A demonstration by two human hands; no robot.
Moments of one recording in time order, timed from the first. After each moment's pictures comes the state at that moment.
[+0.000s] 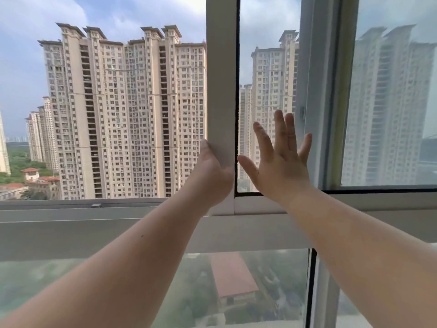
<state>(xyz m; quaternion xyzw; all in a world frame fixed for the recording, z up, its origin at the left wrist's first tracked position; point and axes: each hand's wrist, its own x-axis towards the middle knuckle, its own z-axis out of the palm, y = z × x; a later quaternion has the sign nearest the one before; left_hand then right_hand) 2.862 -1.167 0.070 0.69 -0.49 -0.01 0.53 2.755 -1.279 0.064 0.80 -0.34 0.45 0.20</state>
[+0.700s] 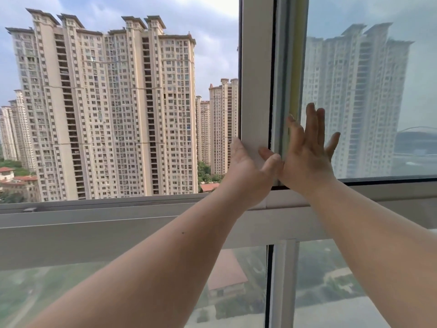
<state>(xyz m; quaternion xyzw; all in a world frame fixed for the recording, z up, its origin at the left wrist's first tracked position) 2.748 -1.257 0.061 0.64 -0.57 -0.09 0.51 2.651 -1.370 0.060 0.77 -0.38 0.49 0.16</state>
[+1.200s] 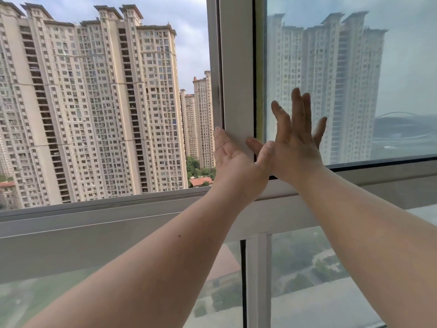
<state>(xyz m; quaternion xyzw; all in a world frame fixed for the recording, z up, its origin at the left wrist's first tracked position) 2.709 -1.298 0.049 0.62 -0.57 -0.05 0.54 2.620 -1.400 0.058 0.76 -0.38 0.50 0.17</state>
